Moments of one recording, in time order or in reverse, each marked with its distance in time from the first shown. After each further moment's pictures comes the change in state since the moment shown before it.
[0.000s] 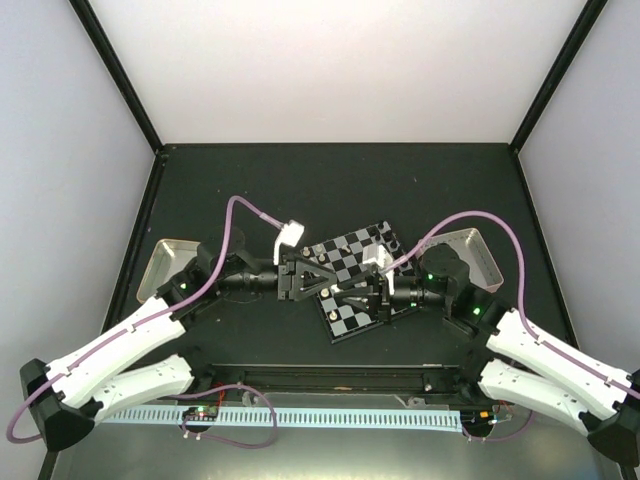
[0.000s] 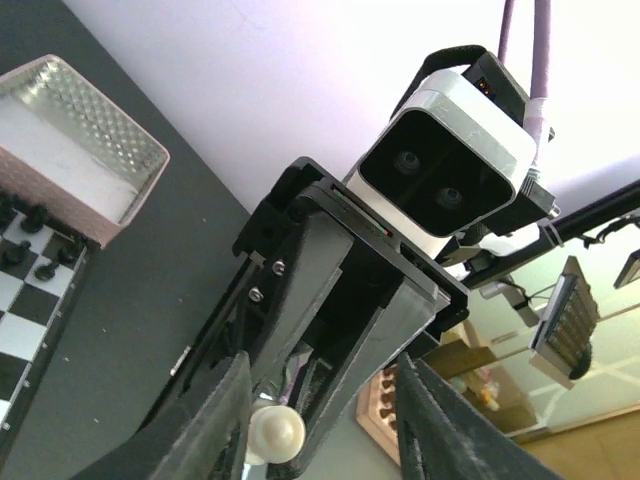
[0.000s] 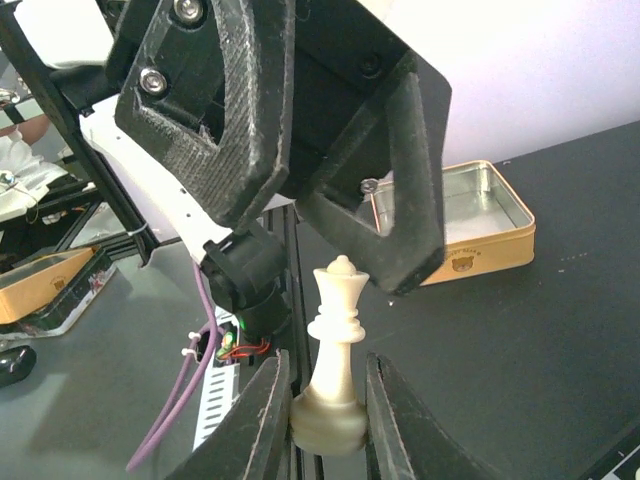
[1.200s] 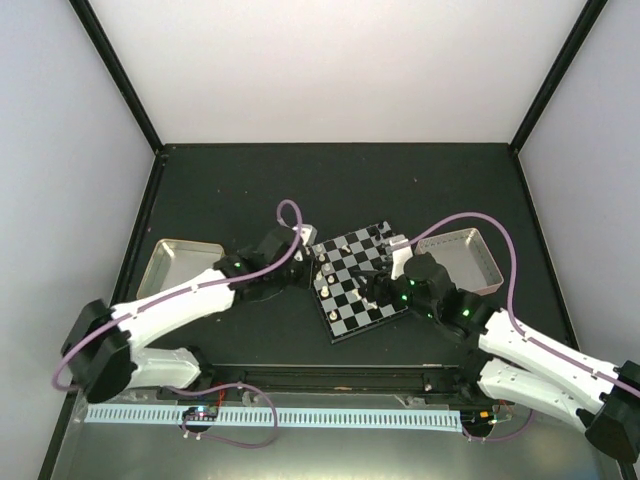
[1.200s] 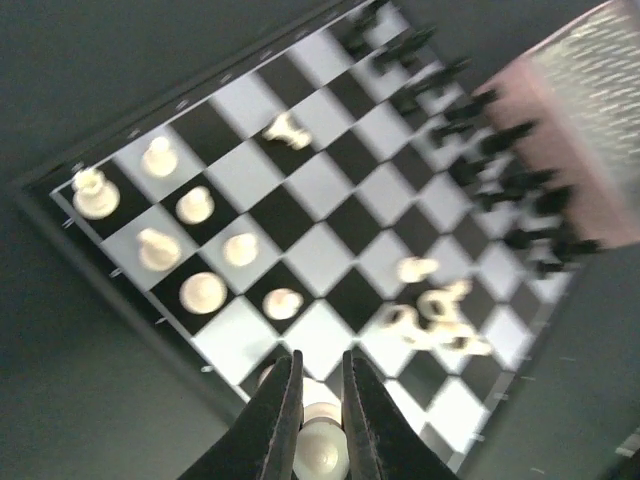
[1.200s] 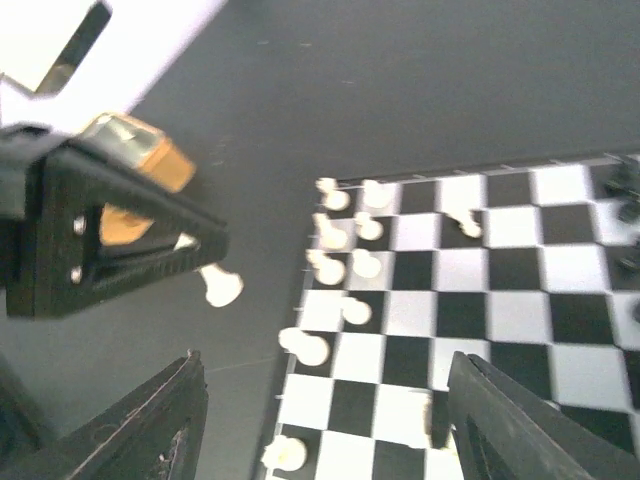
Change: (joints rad) left arm 0.002 0.310 0.006 -0.236 -0.608 0.231; right arm 0.001 0.031 -0.093 -0.158 0.636 0.286
